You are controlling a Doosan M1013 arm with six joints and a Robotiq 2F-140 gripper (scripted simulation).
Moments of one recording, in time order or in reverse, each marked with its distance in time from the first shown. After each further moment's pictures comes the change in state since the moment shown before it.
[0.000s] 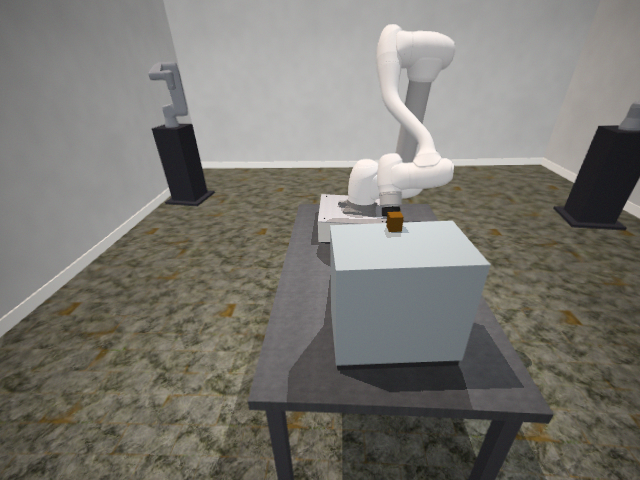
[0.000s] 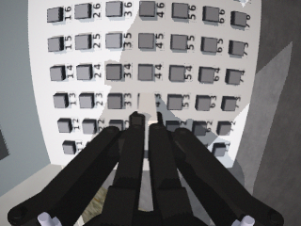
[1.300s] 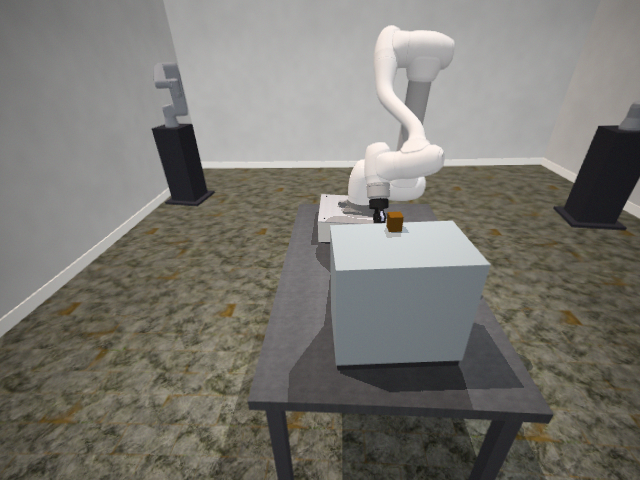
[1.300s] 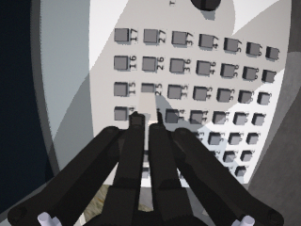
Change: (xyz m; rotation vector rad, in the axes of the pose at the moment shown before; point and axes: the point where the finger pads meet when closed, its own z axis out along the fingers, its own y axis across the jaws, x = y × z) arm 0.063 -0.071 -0.028 0.012 0.001 -0.025
